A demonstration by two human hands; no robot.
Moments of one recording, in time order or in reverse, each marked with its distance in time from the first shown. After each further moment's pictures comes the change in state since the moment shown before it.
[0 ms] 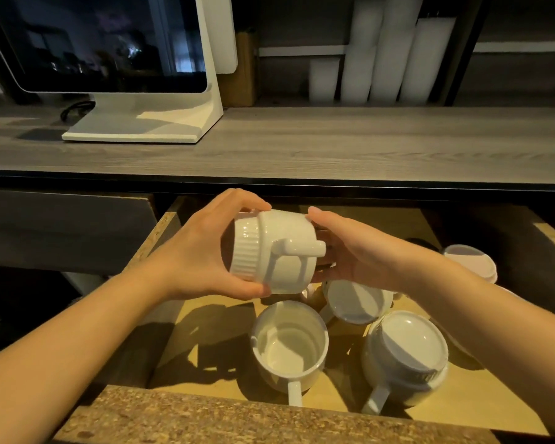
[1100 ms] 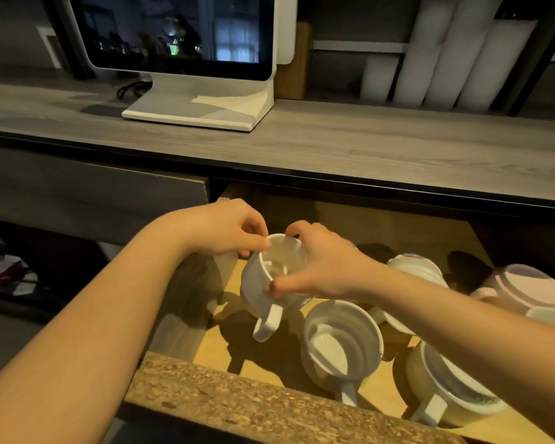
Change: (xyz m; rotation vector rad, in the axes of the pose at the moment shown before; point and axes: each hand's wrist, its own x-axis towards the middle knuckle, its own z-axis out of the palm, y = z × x) left_hand -0.006 -0.027 -0.037 0.077 -0.371 -0.535; right_hand 0.054 0.004 0.079 -1.018 0.185 -0.193
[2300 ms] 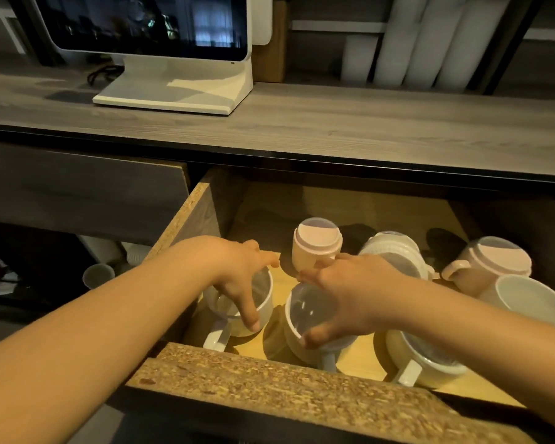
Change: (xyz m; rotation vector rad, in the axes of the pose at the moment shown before) left_hand 0.017 0.021 0.051 0.434 -0.457 -0.104; right_hand -0.056 0.017 -0.008 -0.605 -0.360 -0.059
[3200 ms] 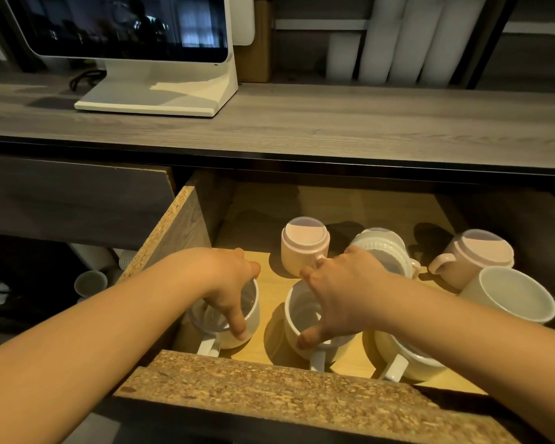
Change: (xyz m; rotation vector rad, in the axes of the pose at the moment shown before) left_hand 0.001 0.012 0.006 0.117 0.004 -0.062; right_hand -0.002 0.005 0.005 -0.196 -0.031 0.044
